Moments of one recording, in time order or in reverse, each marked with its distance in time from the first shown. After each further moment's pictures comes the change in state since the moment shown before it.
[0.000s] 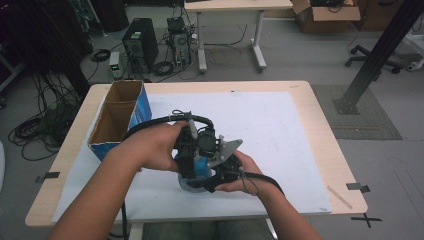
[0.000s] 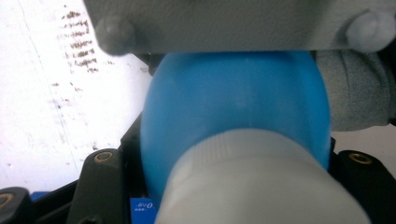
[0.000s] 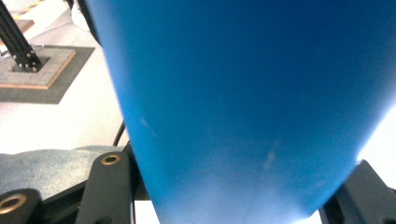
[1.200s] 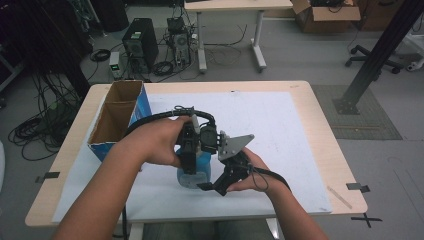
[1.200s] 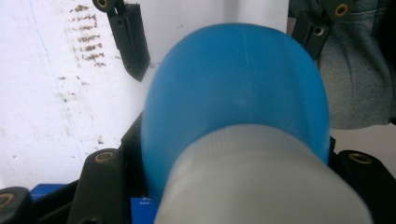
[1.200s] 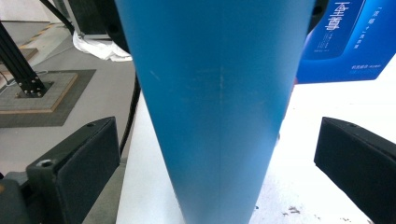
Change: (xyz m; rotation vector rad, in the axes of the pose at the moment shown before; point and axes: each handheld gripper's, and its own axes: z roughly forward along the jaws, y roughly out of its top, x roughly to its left) left arm 0.009 0.004 -0.004 0.017 0.000 -0.017; right arm -0.008 -0.010 -0.019 -0.069 -0.003 0.091
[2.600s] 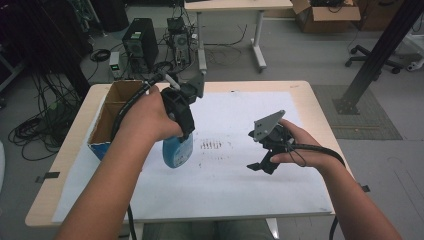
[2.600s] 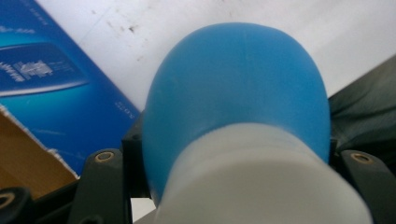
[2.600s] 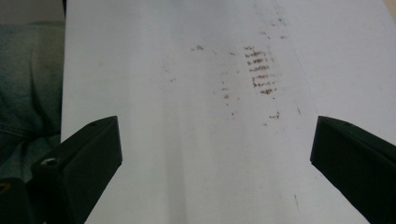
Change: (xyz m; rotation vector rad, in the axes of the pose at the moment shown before) left arm 0.060 -0.042 -0.042 0.035 -0.027 -0.947; right arm -0.035 0.013 -0.106 0.492 -0.164 -0.081
